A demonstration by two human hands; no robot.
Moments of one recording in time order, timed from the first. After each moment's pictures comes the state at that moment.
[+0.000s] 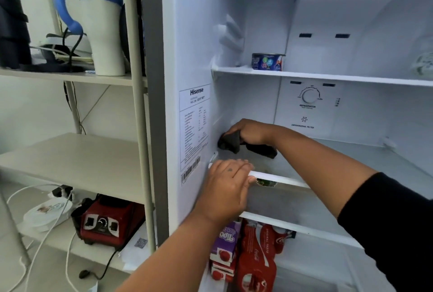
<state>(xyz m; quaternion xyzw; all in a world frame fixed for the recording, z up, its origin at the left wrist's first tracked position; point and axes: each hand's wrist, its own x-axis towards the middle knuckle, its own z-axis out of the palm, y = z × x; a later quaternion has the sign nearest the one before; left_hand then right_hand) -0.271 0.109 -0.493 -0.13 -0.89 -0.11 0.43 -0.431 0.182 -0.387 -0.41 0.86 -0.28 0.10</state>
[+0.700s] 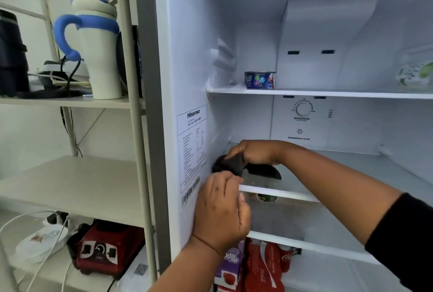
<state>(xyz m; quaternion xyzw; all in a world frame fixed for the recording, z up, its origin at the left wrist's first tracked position) -0.259 0.108 -0.492 -0.09 -0.83 -0.15 0.52 -0.420 0.199 -0.385 -0.44 0.84 -0.26 0.17</state>
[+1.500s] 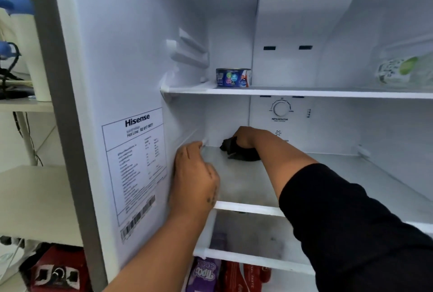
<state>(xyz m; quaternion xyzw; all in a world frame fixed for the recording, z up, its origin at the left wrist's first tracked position) -0.335 0.116 -0.442 0.06 -0.82 -0.29 0.48 -0.529 0.214 -0.373 -0.19 0.98 -0.11 0.01</state>
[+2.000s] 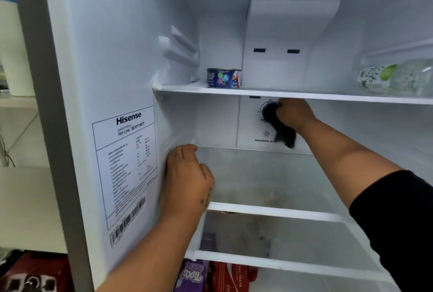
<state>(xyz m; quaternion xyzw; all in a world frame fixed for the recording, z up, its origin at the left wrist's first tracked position) -0.336 0.119 -0.441 0.06 -0.84 -0.27 0.47 -0.540 0.338 -0.330 -0.08 0.93 -0.21 -0.30</state>
